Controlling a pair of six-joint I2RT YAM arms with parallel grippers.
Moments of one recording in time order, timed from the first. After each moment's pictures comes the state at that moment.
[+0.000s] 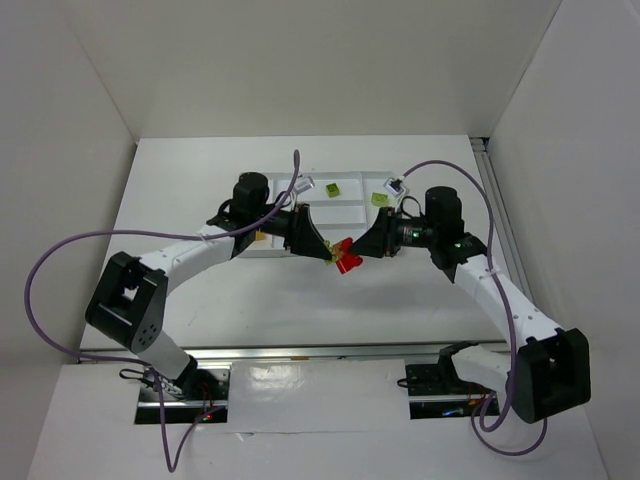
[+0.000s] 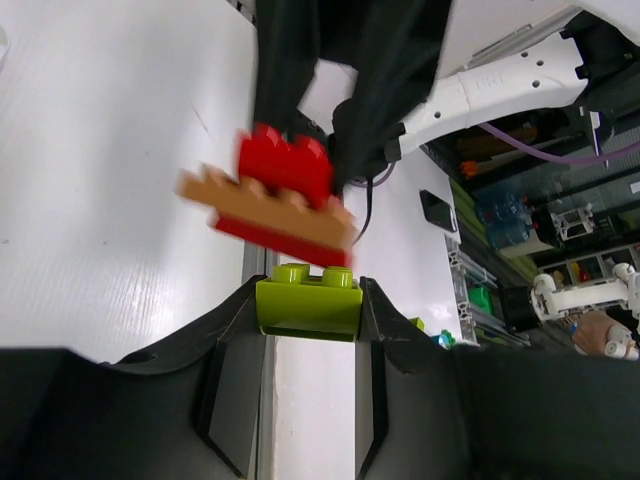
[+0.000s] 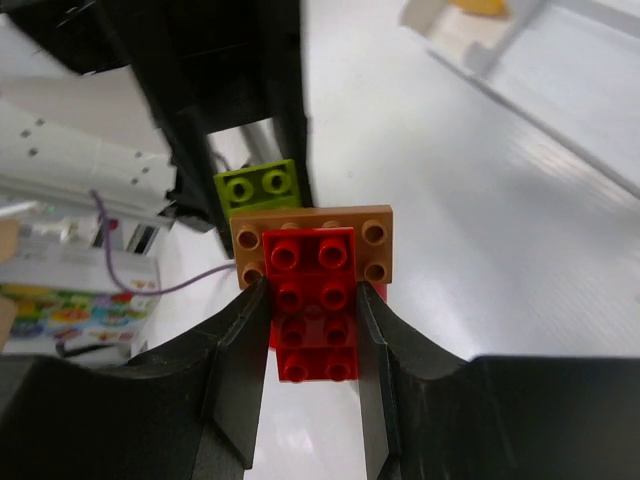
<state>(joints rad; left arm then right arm) -0.48 1.58 1.01 0.26 1.21 -0.54 0.29 1.13 0.80 -0.08 -0.96 0.49</state>
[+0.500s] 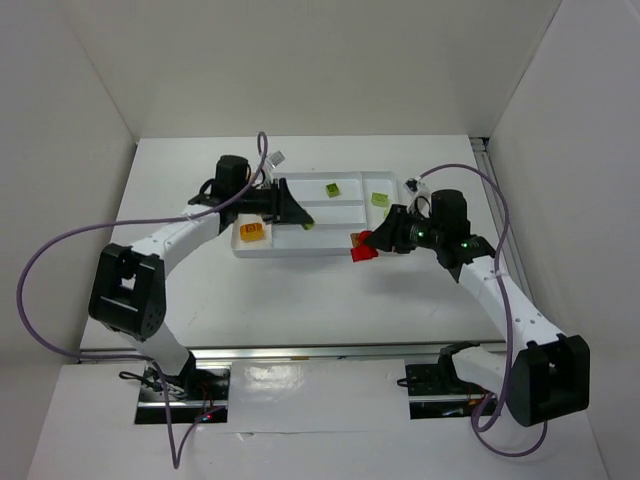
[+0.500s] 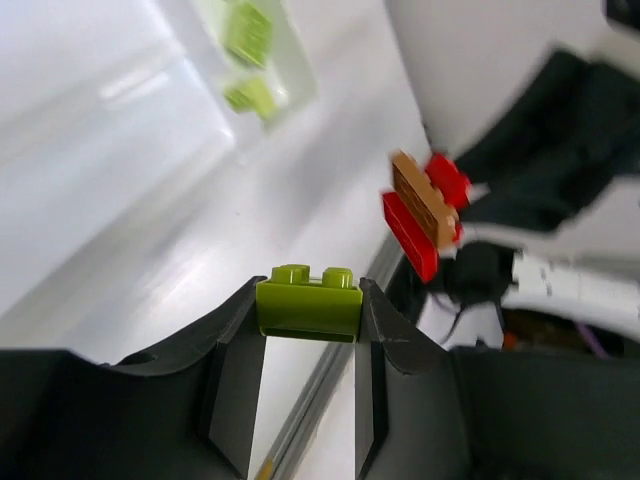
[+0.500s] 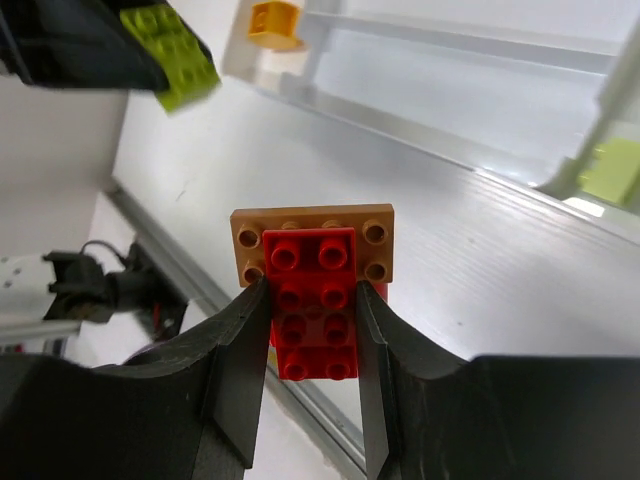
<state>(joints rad) -0.31 1.63 1.13 -0.08 0.92 -0.53 0.22 1.11 0.80 -0.24 -0.64 0.45</state>
